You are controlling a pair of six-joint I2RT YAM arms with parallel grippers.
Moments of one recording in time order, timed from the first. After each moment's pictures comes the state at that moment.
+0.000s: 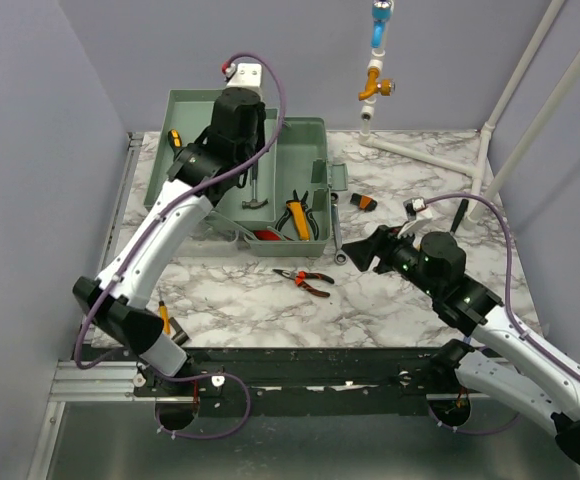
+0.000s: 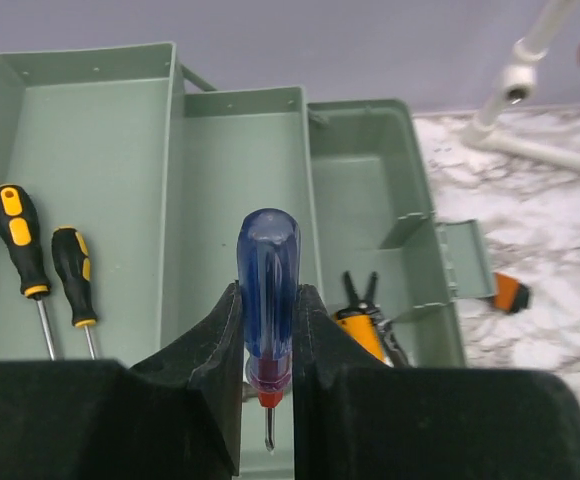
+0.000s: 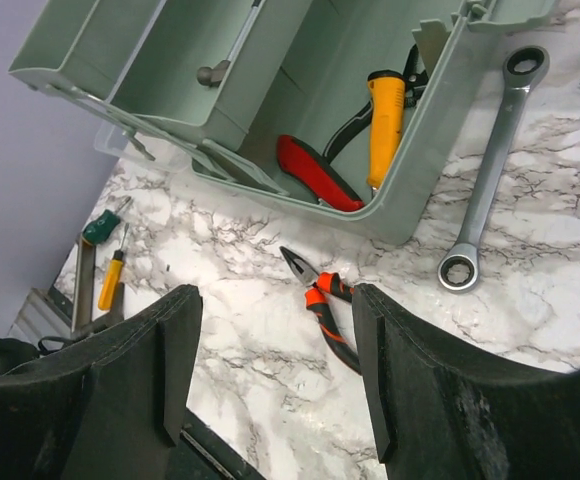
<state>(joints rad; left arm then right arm) -0.57 1.53 1.81 -0.59 -0.42 -0.22 0.67 0.76 0.62 -0.07 0.01 0.55</state>
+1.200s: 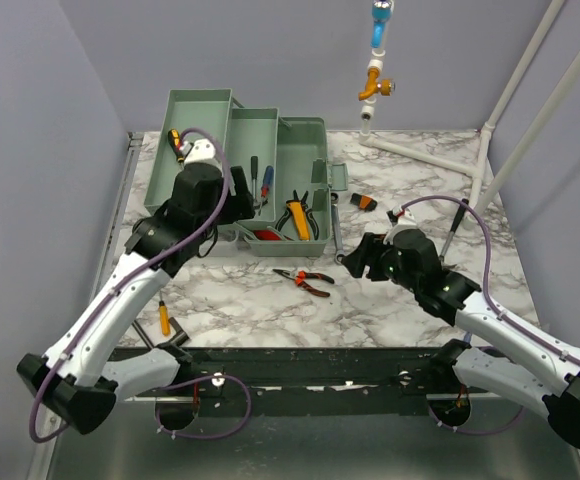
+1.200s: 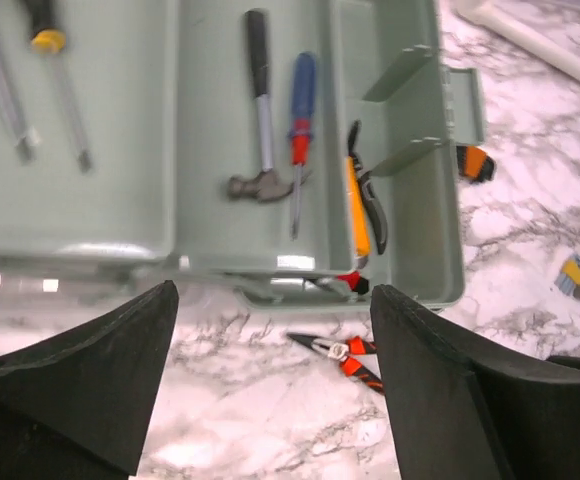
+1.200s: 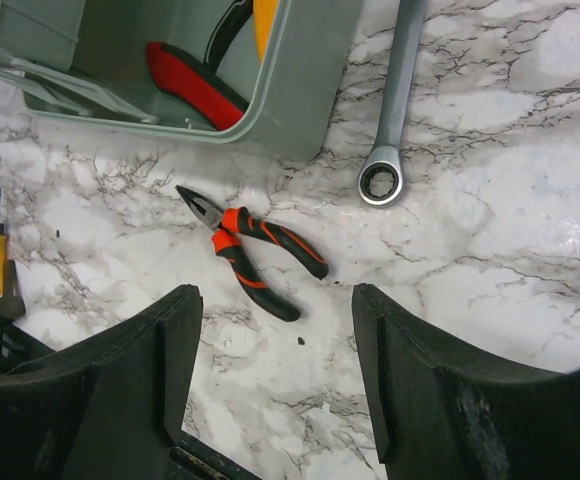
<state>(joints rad) -0.54 1.15 1.29 -0.62 -0.26 -0.44 0.67 0.92 0.59 -0.18 0.09 0.59</state>
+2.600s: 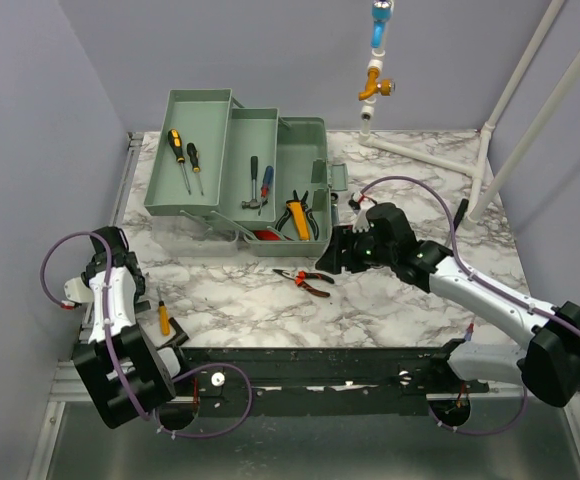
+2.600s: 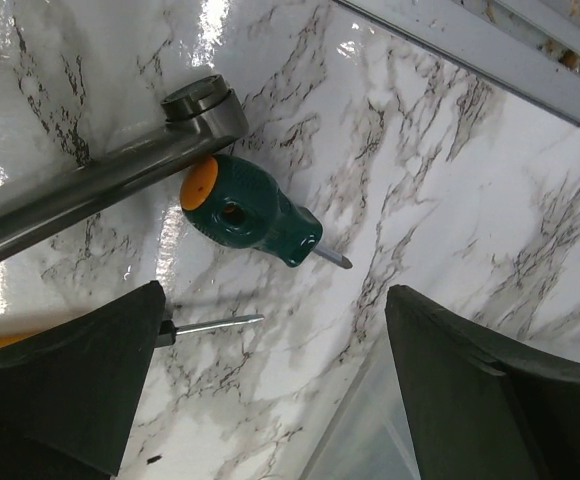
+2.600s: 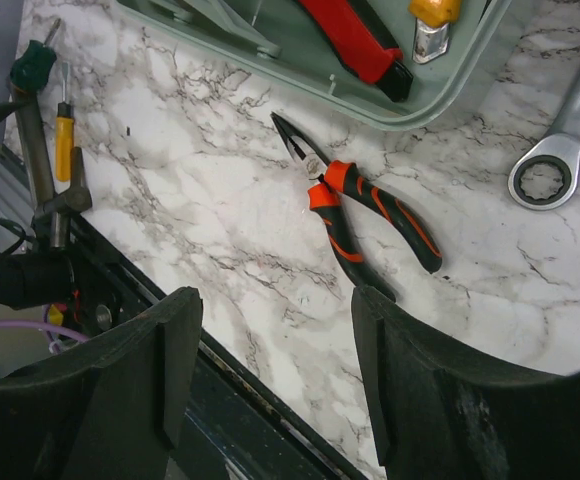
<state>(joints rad) 0.46 1.12 0.68 -0.73 -0.29 -1.47 0.67 1.21 0.82 -0.25 -0.24 0.53</state>
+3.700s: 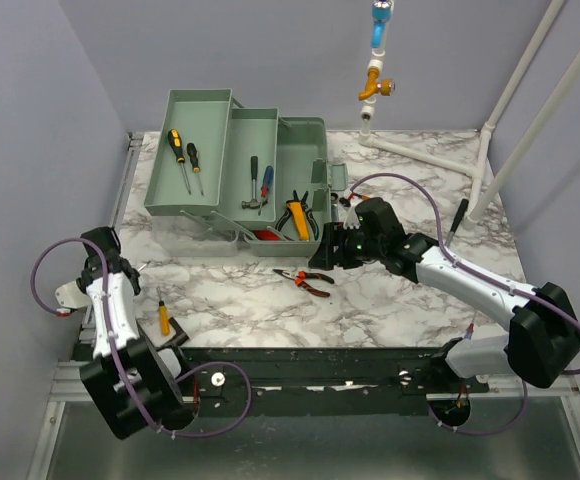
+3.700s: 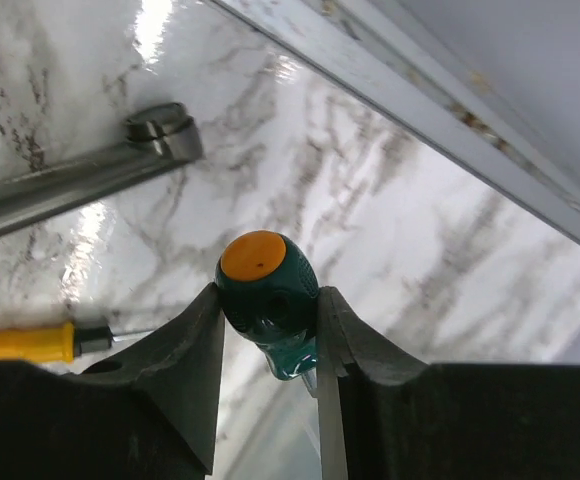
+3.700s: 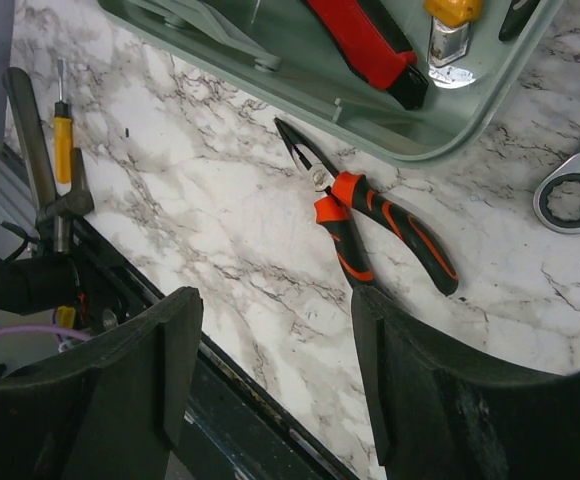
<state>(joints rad) 0.50 1.17 0.69 -0.68 -0.31 -1.62 0.67 1.33 0.87 -0.23 -0.28 0.54</state>
